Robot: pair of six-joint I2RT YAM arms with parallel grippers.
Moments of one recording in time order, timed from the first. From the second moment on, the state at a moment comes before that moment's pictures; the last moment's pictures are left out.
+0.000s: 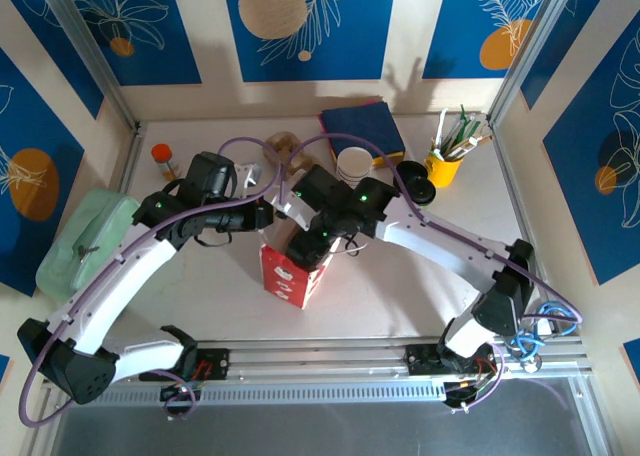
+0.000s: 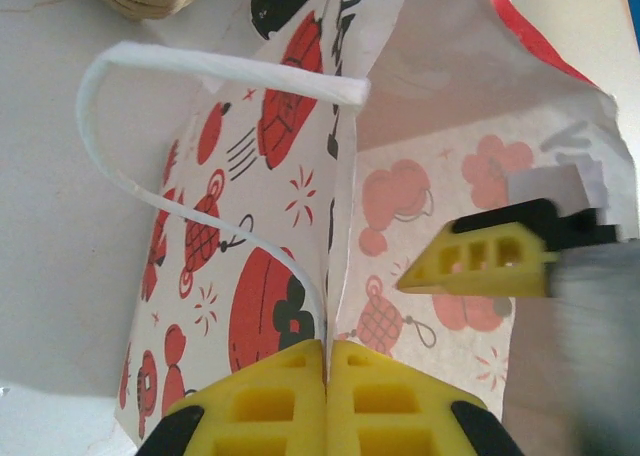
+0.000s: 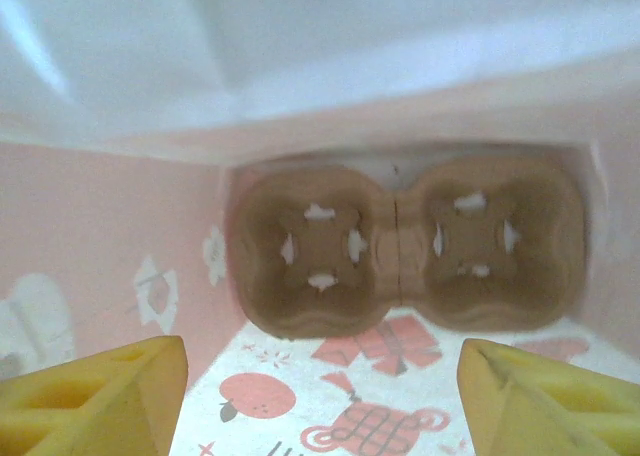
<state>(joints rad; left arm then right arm) -0.55 1.17 1.25 -0.89 0.34 -0.52 0.98 1.57 1.56 -1.04 -0.12 -0.04</state>
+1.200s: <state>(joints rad) -0.55 1.11 1.24 -0.87 0.28 -0.54 0.88 1.44 1.79 -1.31 0.18 0.77</state>
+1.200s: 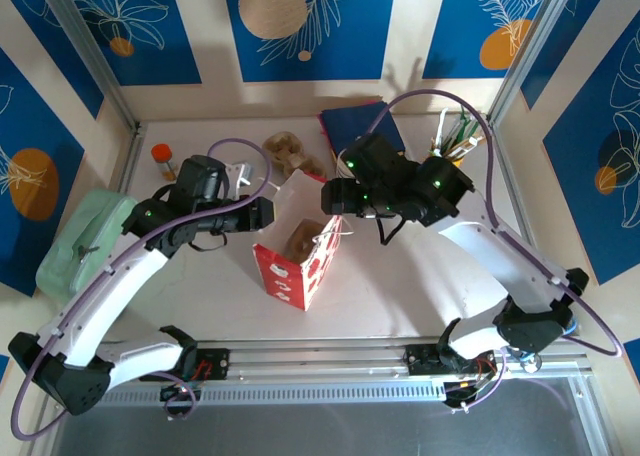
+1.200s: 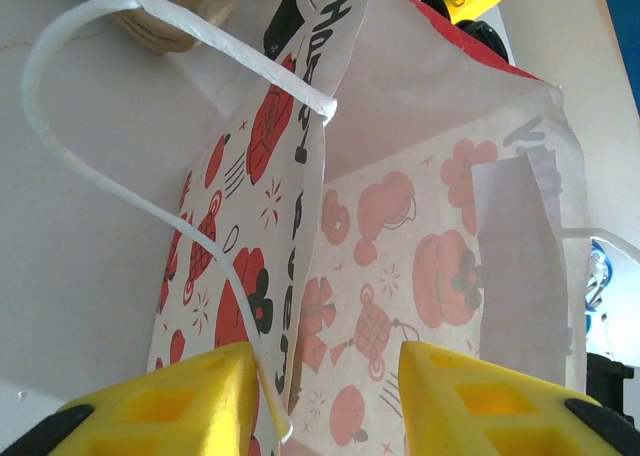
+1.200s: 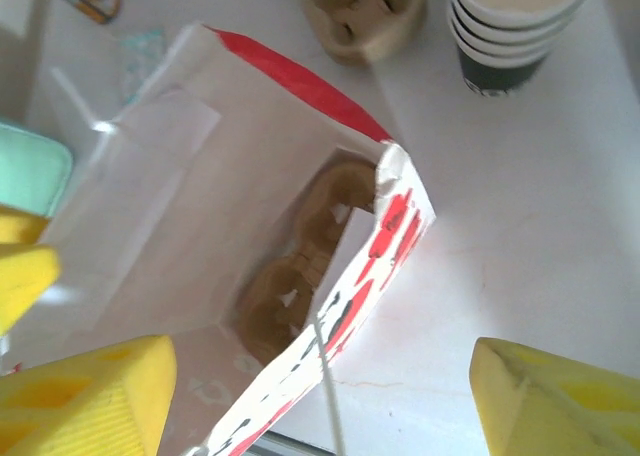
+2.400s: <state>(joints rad) -0.55 0.99 1.27 -0.89 0.18 -0.52 0.82 1.52 1.72 -1.22 0.01 0.78</state>
